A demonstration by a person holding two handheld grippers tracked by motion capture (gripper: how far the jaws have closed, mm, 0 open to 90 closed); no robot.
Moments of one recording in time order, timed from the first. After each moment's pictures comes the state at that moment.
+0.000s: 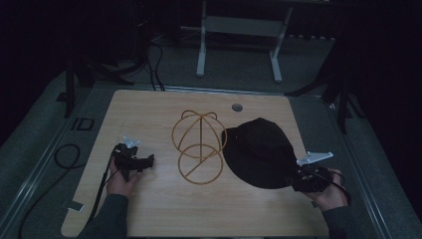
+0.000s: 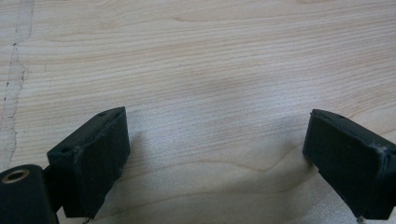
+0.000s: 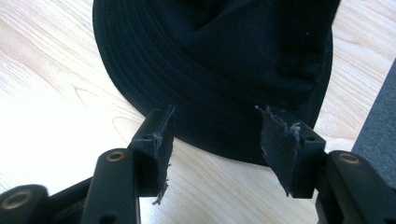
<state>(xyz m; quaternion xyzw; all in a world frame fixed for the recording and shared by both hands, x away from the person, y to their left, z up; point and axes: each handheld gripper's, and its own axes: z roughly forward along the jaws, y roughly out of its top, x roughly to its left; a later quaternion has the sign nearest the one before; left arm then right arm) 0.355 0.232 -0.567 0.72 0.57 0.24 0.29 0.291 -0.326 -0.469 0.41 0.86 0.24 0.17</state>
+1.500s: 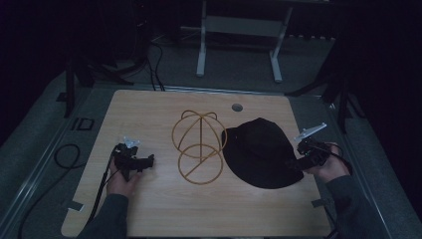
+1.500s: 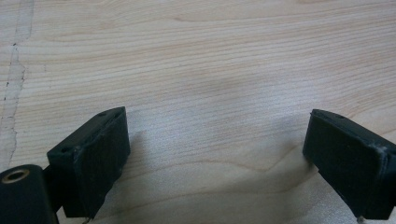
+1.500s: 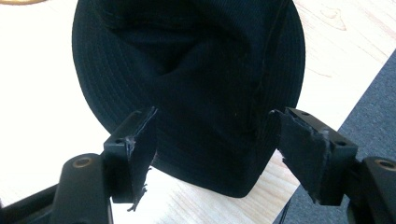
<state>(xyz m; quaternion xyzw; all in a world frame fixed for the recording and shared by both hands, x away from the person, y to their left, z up) 0.355 0.232 -0.567 0.73 0.57 0.24 0.29 0.353 -0.323 -0.434 0.39 0.89 0.19 0.13</state>
